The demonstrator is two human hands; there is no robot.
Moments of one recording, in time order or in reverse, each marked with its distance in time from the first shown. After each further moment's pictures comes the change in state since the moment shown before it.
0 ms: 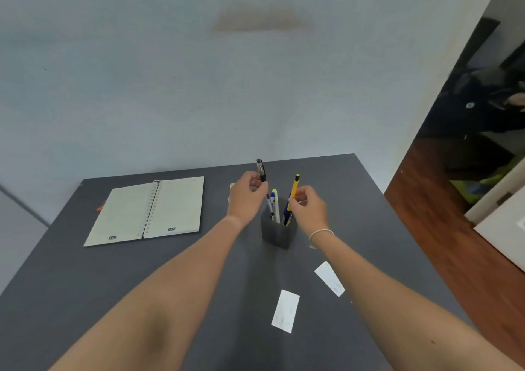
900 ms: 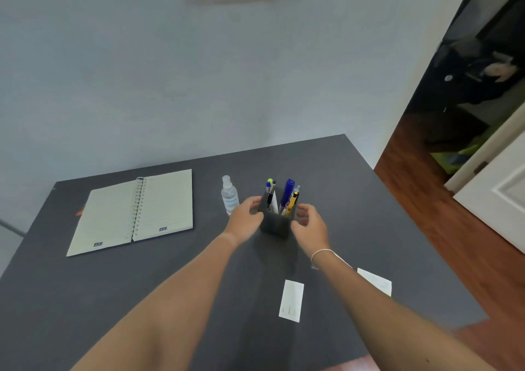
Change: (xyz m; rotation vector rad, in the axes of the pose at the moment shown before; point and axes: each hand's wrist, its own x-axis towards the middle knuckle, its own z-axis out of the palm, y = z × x) left_hand -0.010 -0.061 0.012 0.069 -0.383 -0.191; right_hand -0.035 0.047 0.012 -0.016 0.013 0.211
